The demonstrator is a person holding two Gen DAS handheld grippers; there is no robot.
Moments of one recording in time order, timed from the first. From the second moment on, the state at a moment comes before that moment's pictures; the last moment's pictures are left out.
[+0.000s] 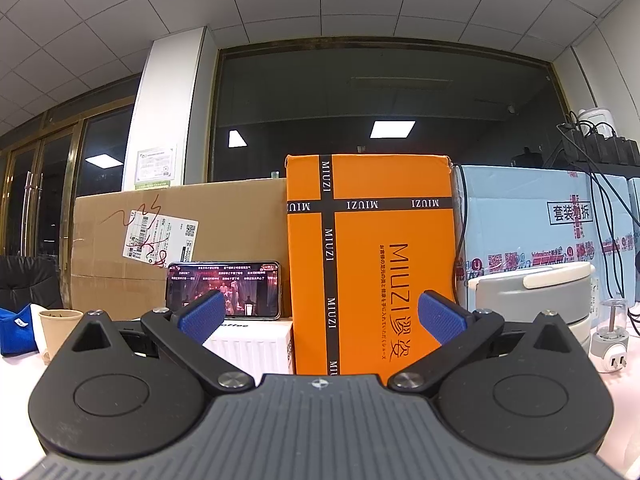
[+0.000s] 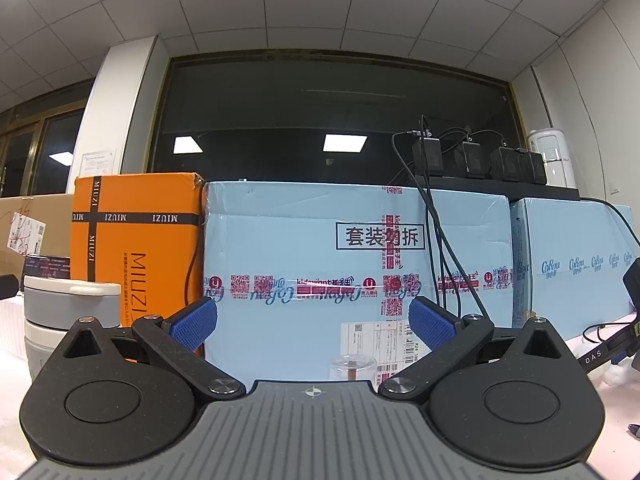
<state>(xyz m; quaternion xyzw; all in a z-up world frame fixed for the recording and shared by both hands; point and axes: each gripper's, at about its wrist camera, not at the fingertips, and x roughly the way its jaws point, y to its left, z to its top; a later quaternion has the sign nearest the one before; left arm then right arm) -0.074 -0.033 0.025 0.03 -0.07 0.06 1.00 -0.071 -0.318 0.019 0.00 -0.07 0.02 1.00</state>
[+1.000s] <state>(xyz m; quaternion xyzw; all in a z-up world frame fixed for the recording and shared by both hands) -0.076 -0.036 0.027 0.03 -0.08 0.06 0.99 -0.073 -0.316 0.019 0.00 -0.08 0.02 1.00</state>
